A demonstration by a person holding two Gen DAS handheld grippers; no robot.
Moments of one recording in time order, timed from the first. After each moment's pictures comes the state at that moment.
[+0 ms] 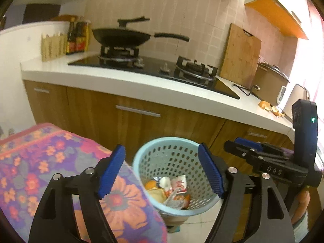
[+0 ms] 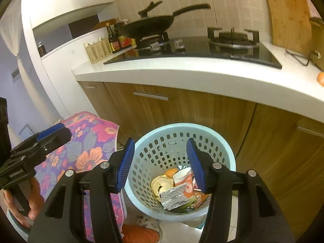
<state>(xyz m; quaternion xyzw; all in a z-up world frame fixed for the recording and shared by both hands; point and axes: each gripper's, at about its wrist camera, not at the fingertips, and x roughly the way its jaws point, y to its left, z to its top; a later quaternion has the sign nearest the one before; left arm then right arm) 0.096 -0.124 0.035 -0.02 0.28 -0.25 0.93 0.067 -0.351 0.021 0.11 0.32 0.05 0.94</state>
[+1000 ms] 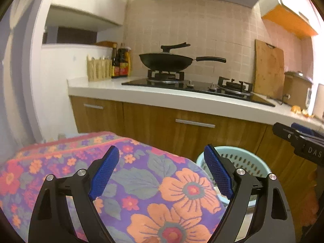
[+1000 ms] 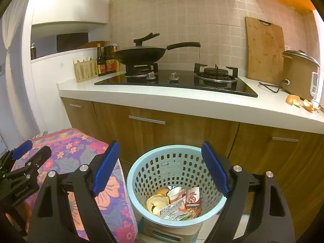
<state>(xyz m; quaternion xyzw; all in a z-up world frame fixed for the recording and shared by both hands) 0.062 -0.037 0.013 0.01 0.18 -0.12 0.98 0.028 -0.264 0.033 0.05 0.22 -0.07 0.97</state>
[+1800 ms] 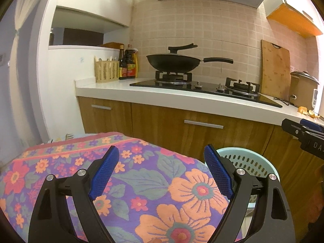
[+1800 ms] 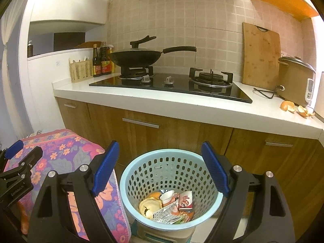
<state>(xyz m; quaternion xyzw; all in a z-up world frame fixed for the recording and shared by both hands) 0.065 -0.025 0.010 0.00 0.18 -0.10 0.98 0.028 -0.262 0.037 0.03 0.21 -0.10 0.97</state>
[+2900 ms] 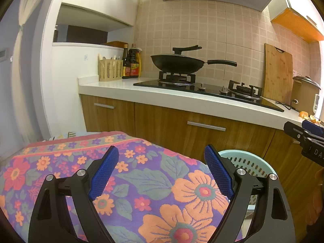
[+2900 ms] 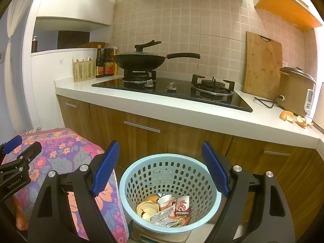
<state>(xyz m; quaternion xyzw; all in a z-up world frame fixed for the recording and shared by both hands) 0.065 -0.021 0.013 -0.01 0.18 -0.10 0.98 0.026 -0.249 0.042 0.01 0.19 -0.10 0.98</state>
